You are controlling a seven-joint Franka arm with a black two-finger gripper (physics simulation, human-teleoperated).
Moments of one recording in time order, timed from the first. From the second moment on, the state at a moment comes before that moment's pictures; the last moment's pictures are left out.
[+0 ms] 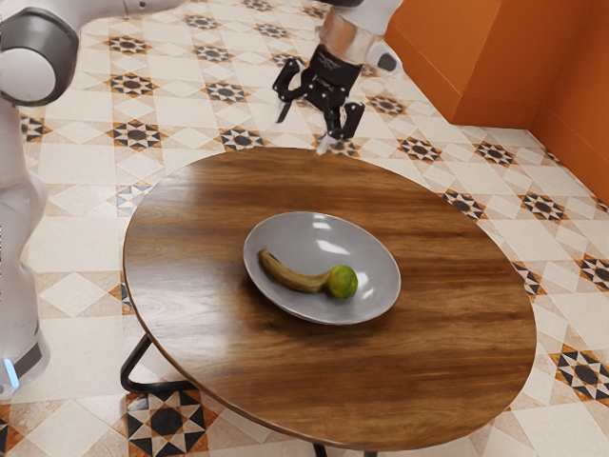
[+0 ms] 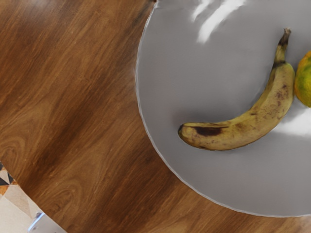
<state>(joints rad) -0.29 -0.01 0.26 -1.38 -0.02 1.15 -0.75</state>
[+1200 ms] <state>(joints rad) -0.41 -0.25 0.24 -2.07 0.14 1.82 -0.76</state>
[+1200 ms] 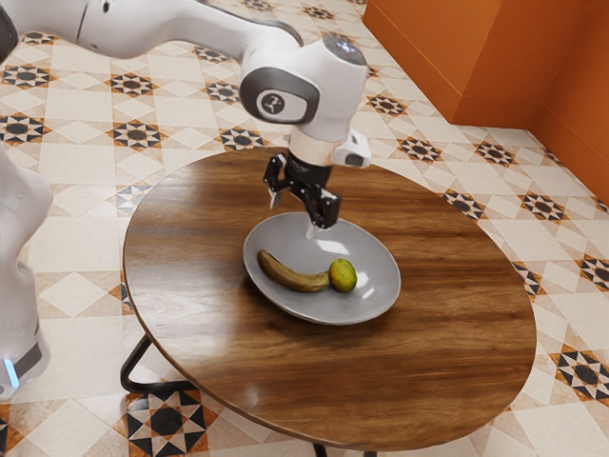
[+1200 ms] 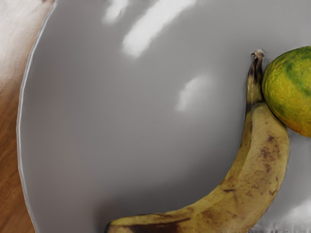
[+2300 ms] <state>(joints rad) -0.43 -0.28 0.20 -2.27 0.05 2.00 -0.25</state>
